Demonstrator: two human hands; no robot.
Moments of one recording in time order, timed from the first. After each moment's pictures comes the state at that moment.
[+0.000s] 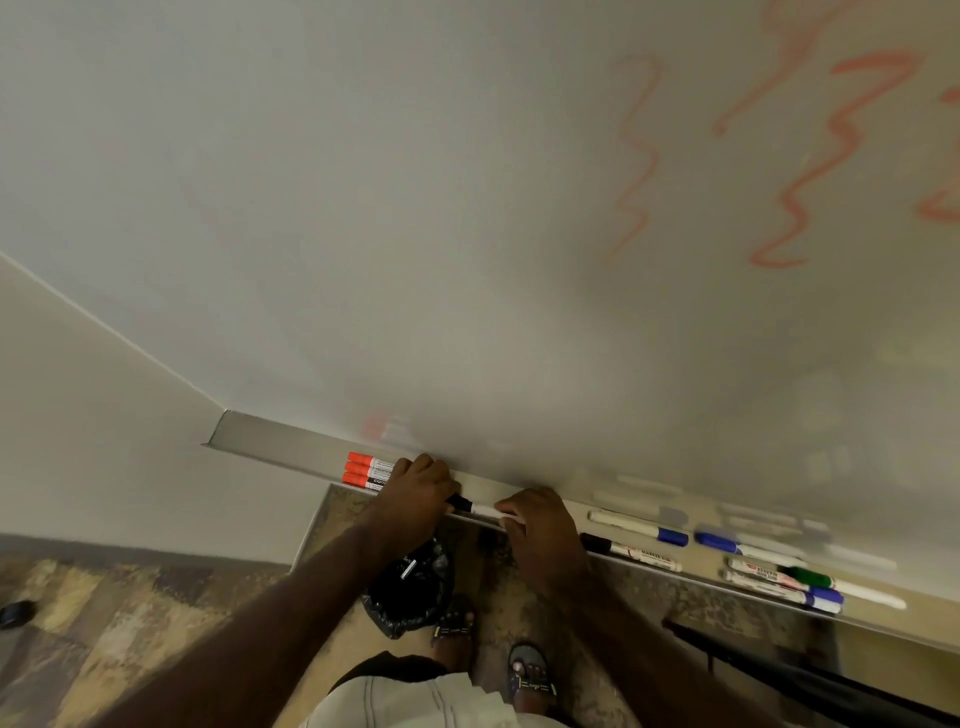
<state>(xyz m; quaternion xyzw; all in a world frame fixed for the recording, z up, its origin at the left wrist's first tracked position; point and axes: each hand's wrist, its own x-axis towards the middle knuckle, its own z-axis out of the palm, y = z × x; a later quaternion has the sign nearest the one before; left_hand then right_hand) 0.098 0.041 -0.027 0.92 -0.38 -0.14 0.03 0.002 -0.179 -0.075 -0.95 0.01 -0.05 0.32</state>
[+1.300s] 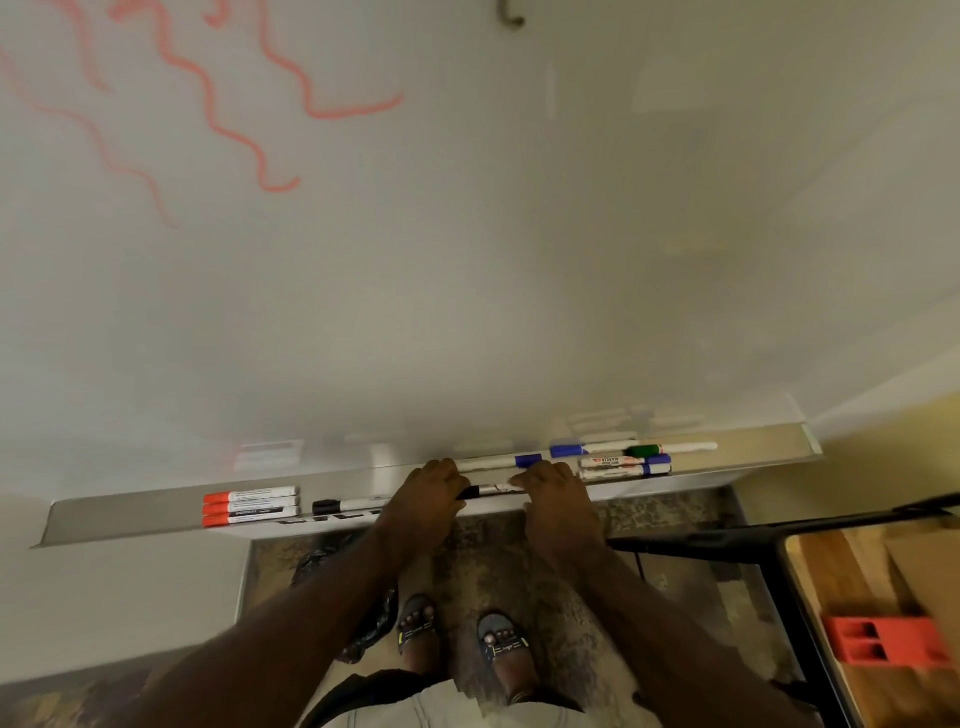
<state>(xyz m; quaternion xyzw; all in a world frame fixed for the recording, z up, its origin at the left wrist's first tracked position) 0.021 -0.134 -0.044 0.85 -0.49 -0.19 0.09 -0.117 -0.318 -0.039 -0.95 0.20 0.11 0.20</state>
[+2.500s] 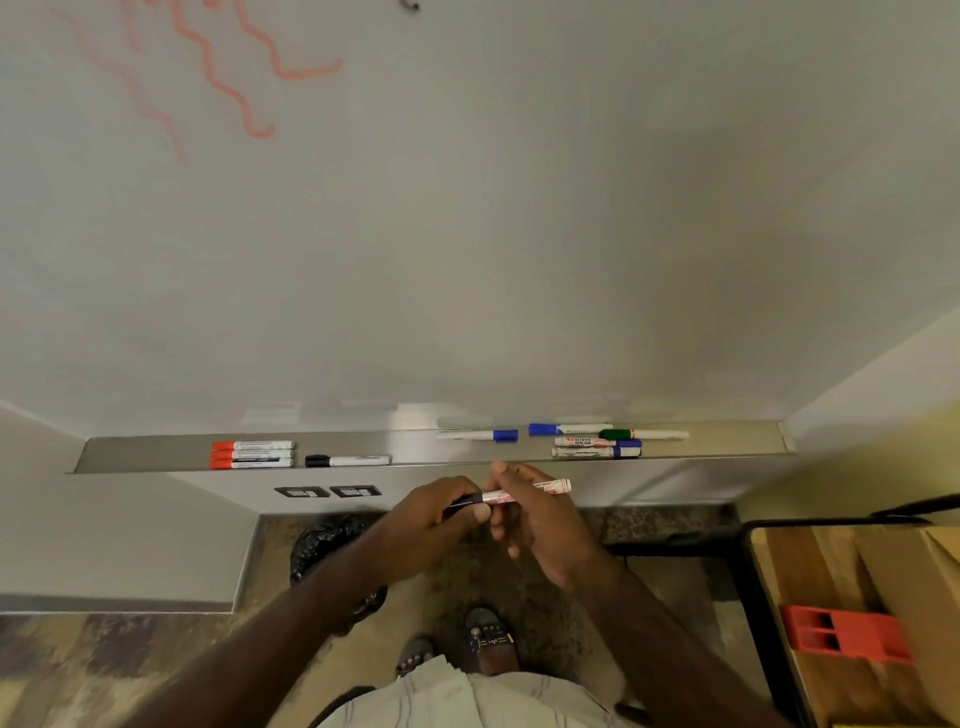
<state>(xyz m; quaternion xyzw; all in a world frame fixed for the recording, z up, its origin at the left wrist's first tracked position) -0.101 -0.130 0.070 0.78 -0.36 -0.34 0.38 -0.198 -0.305 0.061 -0.54 0.24 0.06 0.80</state>
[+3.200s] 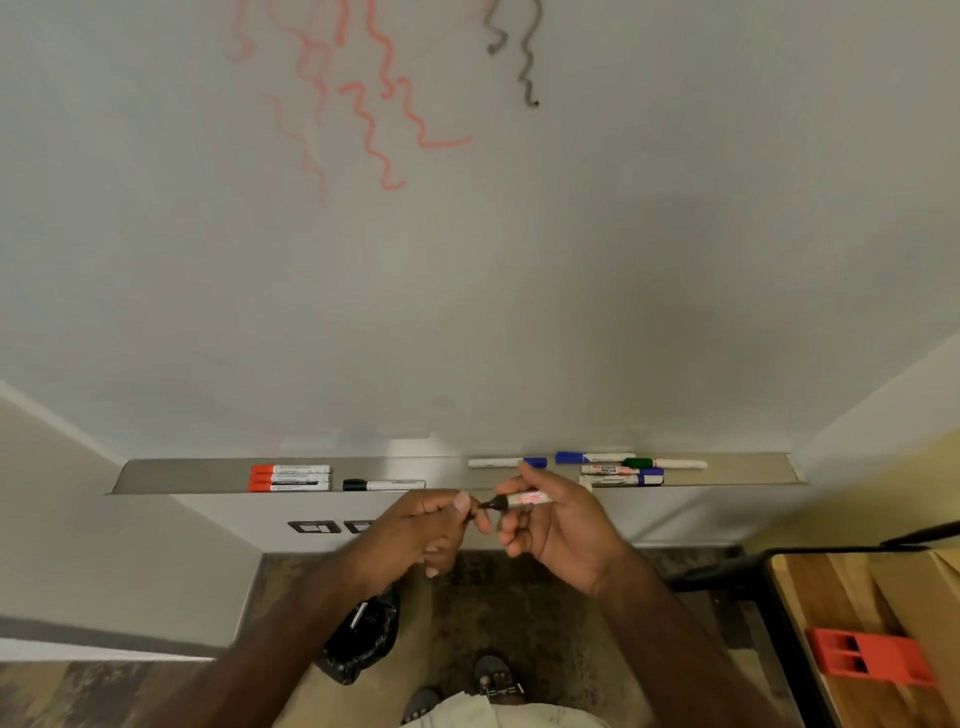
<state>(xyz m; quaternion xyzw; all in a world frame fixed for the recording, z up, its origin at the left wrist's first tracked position) -0.084 -0.060 0.112 0.65 -0.28 -0.43 0.56 -0.184 -0.268 0.110 -0.44 0.21 0.09 0.87</state>
